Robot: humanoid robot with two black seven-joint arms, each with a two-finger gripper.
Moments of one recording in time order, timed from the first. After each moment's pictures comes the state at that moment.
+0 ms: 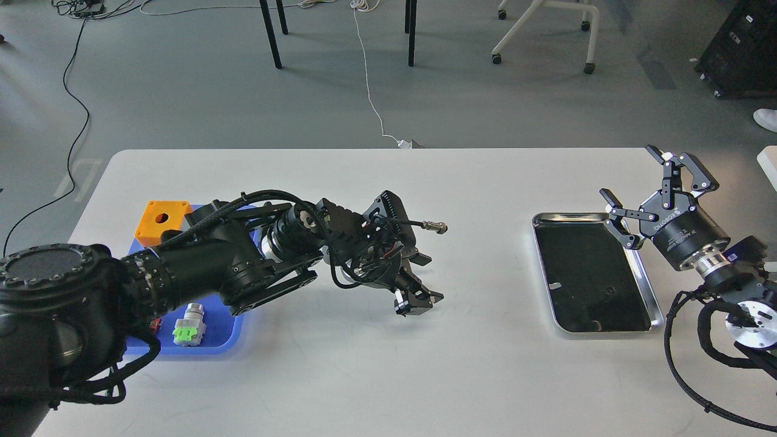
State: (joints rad) left arm -1.03 0.03 -0.11 -0.83 2.18 -0.29 -0.49; right arm 0.49 -0.67 0.52 0.95 0.07 0.49 0.49
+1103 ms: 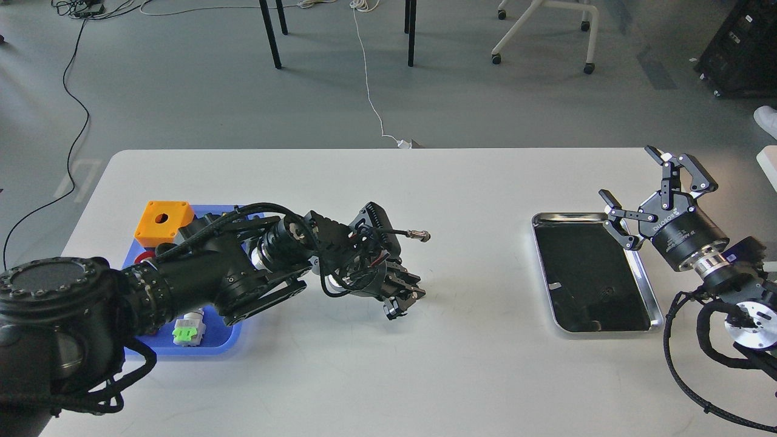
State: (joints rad) left arm -0.99 0.02 -0.11 -0.78 2.18 -0.28 -0.49; right arm 0.49 -0.67 0.52 0.95 0.07 0.49 0.49
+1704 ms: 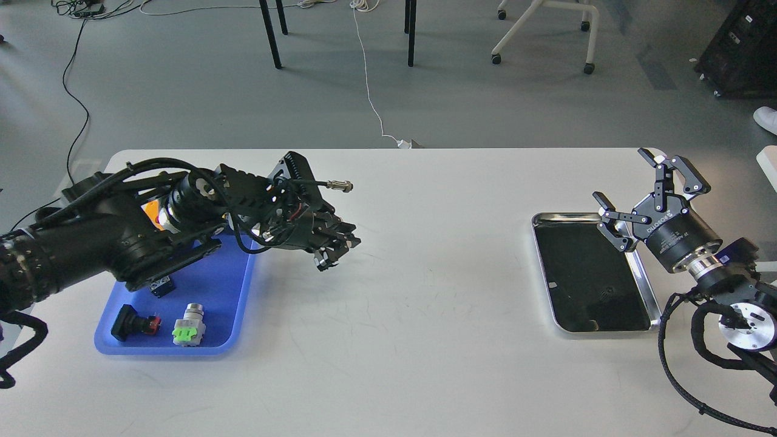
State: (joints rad) left arm -1.05 0.51 -0.13 -1.07 2.18 -0.26 -0.49; right arm 0.49 -0.65 0.51 0.95 0.07 0.49 0.49
